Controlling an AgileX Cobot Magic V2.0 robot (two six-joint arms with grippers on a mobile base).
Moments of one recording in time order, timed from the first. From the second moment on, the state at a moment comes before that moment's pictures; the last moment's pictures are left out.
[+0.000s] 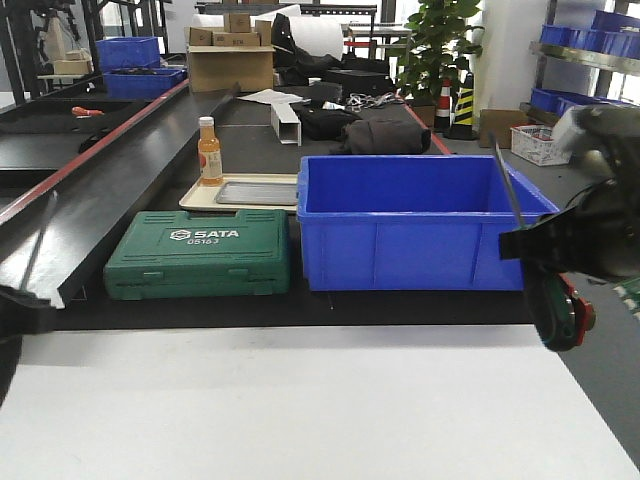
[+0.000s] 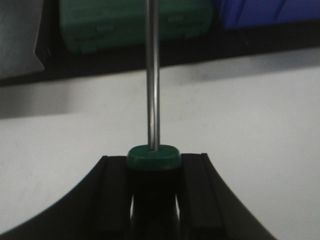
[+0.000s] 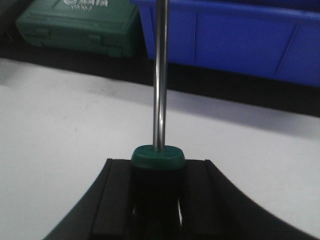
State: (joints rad) left arm -0.06 1.23 -1.11 -0.23 0.53 0.19; right arm 0.10 1.34 -1.40 0.30 0.71 -0.27
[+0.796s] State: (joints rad) left arm -0.06 0.76 -0.92 -0.39 0.58 0.36; right arm 0.10 0.76 -0.92 0.30 0.50 -0.32
